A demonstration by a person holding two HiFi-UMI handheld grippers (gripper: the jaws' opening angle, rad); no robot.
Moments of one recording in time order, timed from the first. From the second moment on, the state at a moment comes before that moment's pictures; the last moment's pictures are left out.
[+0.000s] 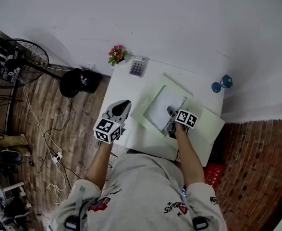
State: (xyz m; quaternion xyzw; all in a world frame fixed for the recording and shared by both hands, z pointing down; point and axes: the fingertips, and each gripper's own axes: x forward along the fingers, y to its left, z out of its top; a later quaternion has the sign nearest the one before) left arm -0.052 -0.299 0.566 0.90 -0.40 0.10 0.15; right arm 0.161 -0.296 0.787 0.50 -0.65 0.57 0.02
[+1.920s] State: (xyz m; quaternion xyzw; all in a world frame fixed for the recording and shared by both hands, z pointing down) left arm 0.049 -0.267 0.531 0.94 -0.31 0.08 0.10; right arm 0.273 -0.231 0.645 0.62 -0.72 0.30 0.06
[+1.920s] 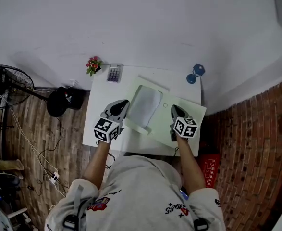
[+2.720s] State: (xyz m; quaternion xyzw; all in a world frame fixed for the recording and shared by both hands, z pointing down) left arm 0.080 -0.264 0.497 0.95 -0.30 0.04 0.06; right arm 0.248 -0.208 0.462 0.62 -0.78 0.02 0.02
